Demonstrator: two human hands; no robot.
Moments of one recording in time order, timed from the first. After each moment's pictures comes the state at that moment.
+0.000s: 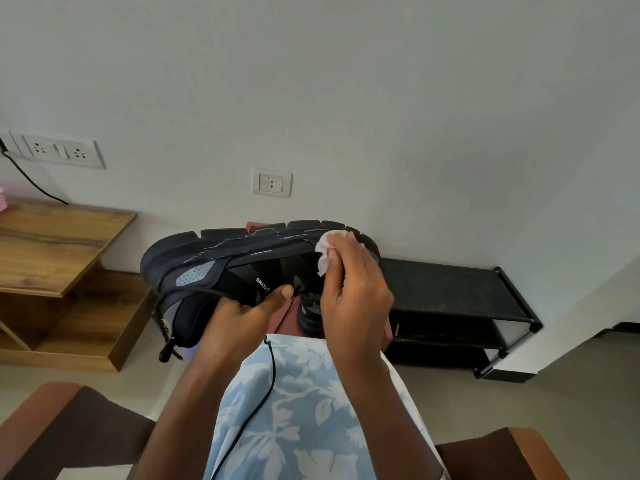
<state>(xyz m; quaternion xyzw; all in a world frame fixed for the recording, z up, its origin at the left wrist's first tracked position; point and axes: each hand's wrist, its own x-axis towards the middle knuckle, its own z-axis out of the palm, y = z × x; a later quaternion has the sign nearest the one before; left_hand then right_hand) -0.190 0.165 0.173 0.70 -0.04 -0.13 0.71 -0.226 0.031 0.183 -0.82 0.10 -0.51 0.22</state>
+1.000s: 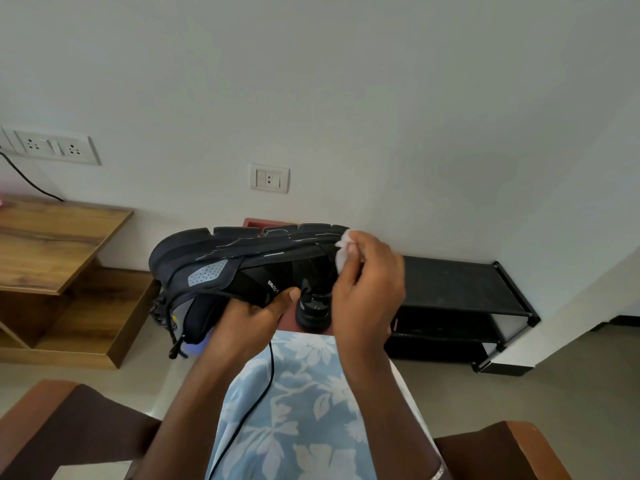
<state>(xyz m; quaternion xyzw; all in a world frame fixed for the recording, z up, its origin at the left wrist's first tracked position) -0.200 0.156 0.176 0.71 -0.09 -0.12 0.69 -0.222 0.019 0.182 -0.78 0.20 -0.54 0.25</state>
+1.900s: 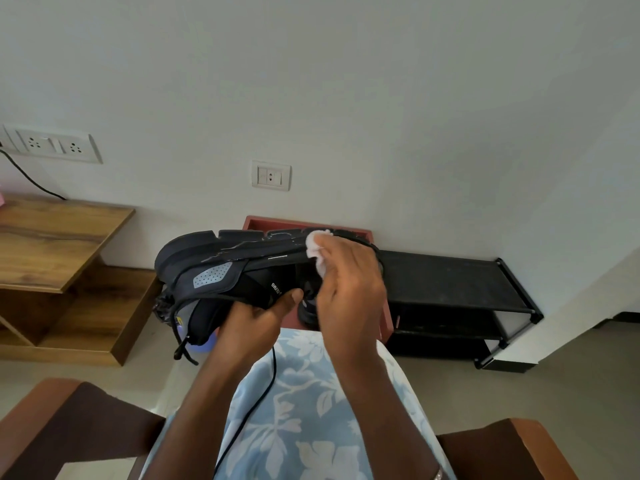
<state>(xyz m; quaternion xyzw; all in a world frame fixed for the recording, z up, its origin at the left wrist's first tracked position) -0.200 0.151 0.168 0.70 -0.08 -0.10 0.70 -0.224 0.032 0.179 -0.83 0.07 -0.51 0.23</state>
